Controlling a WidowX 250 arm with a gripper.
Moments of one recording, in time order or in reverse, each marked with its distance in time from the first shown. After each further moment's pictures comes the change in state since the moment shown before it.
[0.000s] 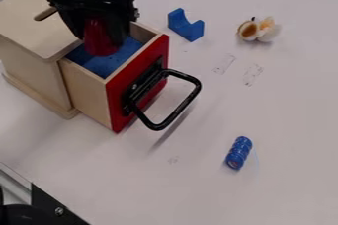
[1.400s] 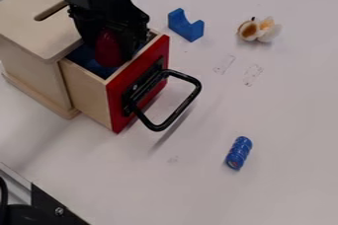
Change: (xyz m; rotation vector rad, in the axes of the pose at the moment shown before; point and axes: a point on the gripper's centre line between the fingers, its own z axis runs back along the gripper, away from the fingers) arm 0.007 -0.005 -0.034 0.057 0.068 -0.076
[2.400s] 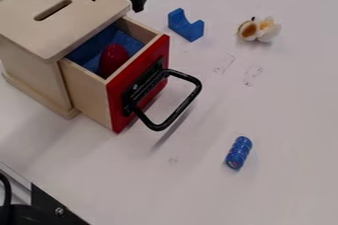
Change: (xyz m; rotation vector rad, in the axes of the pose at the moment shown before) arm 0.008 -0.012 0.089 -0.047 -0.193 0.011
